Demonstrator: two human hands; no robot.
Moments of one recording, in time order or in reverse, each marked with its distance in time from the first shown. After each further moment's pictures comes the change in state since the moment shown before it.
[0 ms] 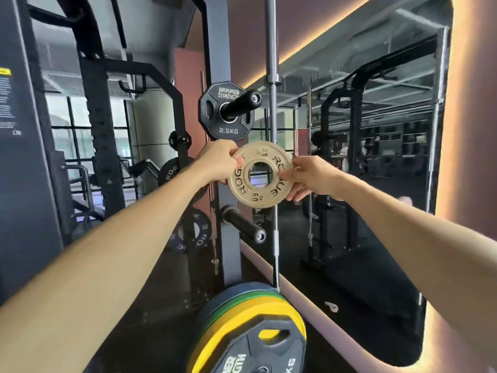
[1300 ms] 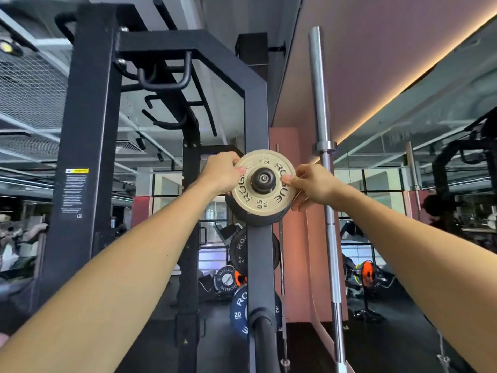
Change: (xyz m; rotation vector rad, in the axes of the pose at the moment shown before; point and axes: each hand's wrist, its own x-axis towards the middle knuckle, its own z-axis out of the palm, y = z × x) left_hand 0.185 0.024 -0.031 0.278 0.408 -0.156; right_hand 0.245 -0.022 -0.083 0.104 -0.056 -0.452
